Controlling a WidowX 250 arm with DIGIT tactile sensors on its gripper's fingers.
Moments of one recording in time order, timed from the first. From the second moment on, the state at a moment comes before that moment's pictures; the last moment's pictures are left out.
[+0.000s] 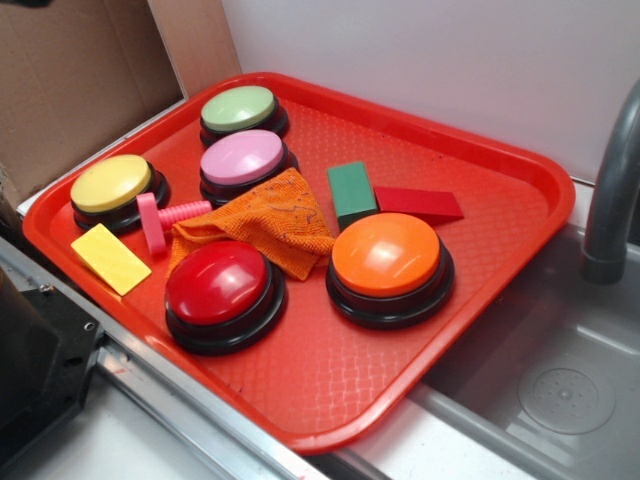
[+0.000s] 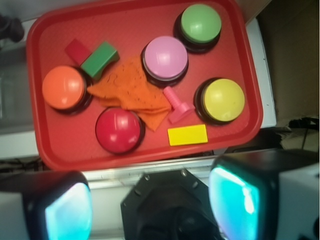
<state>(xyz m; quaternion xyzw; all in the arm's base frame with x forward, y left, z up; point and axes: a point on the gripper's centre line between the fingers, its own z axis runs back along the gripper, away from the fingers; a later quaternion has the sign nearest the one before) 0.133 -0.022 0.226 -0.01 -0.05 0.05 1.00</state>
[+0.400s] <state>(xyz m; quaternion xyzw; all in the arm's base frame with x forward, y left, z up) 0.185 -0.025 0.189 0.00 -0.05 0.18 0.98</state>
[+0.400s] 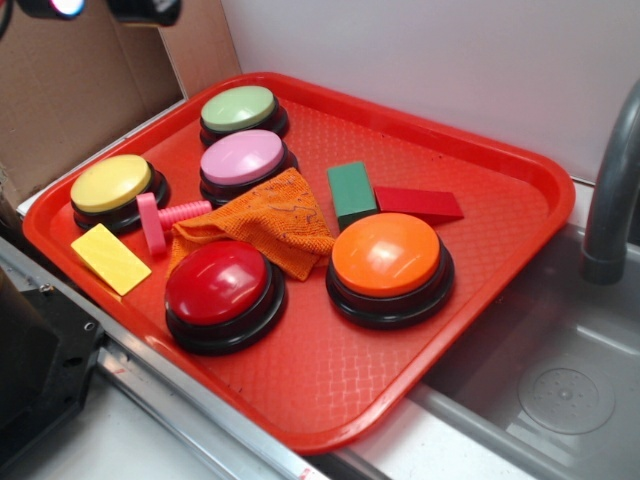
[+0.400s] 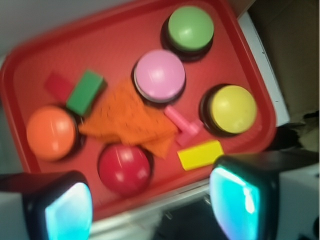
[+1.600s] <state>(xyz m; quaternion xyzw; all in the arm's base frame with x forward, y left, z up) 0.302 -0.063 0.029 0.05 -0.05 0.39 0.92</state>
